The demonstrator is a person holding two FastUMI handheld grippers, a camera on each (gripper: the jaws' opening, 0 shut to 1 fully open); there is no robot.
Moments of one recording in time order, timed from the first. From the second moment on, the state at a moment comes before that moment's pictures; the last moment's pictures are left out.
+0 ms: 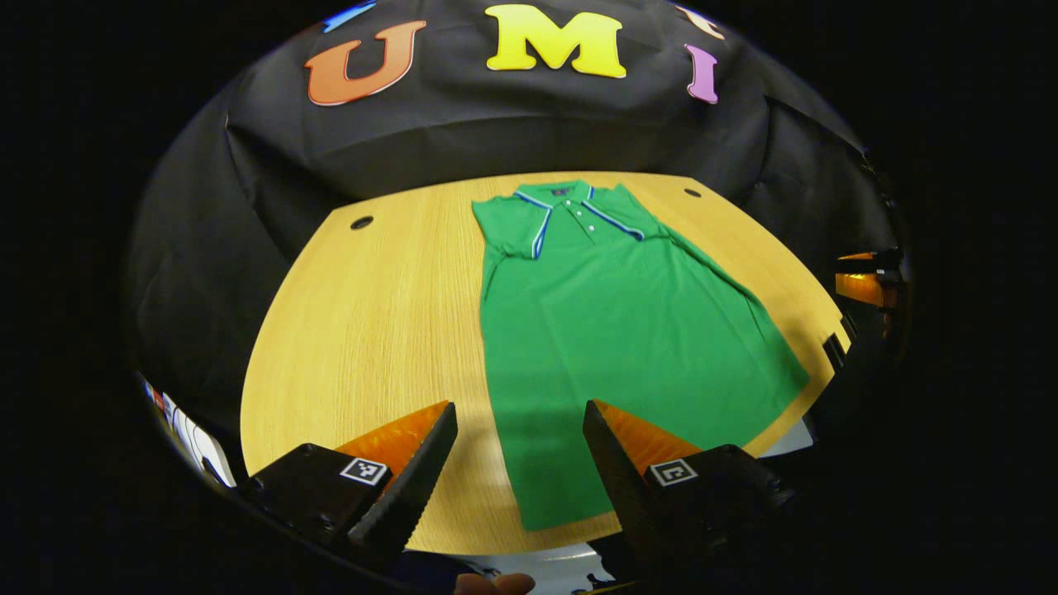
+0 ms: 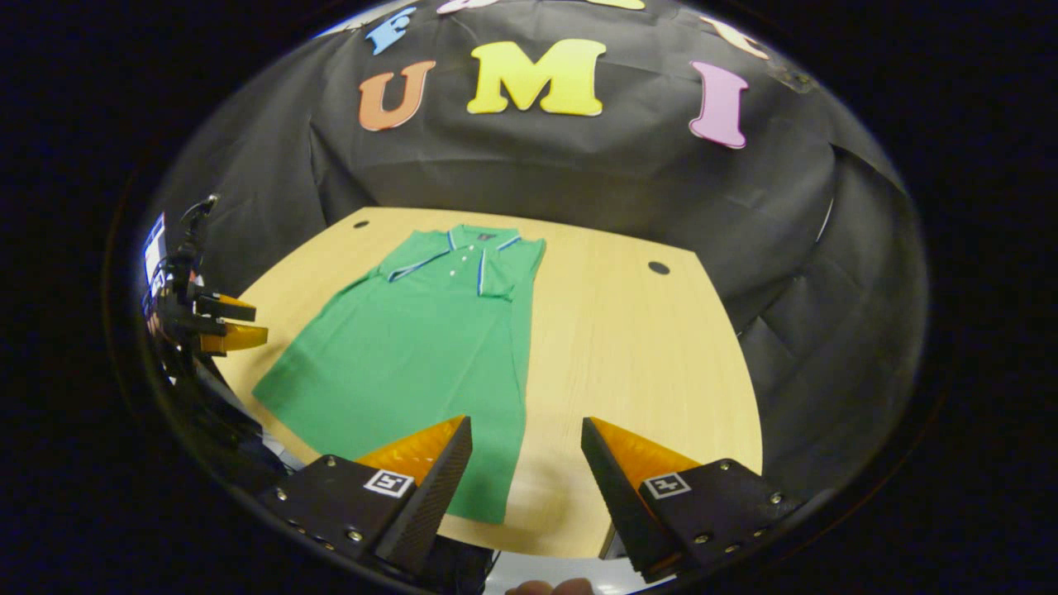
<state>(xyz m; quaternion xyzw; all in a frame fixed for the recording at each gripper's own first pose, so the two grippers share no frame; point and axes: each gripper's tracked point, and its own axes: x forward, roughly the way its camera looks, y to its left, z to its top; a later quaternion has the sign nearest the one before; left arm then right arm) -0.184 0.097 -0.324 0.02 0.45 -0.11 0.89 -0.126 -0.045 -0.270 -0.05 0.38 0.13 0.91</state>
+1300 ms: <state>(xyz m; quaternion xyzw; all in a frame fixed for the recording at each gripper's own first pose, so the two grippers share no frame) -0.249 0.083 -0.387 0.03 0.55 -0.10 0.83 -0.177 0.001 -0.392 -0.10 0.49 0.21 0.84</state>
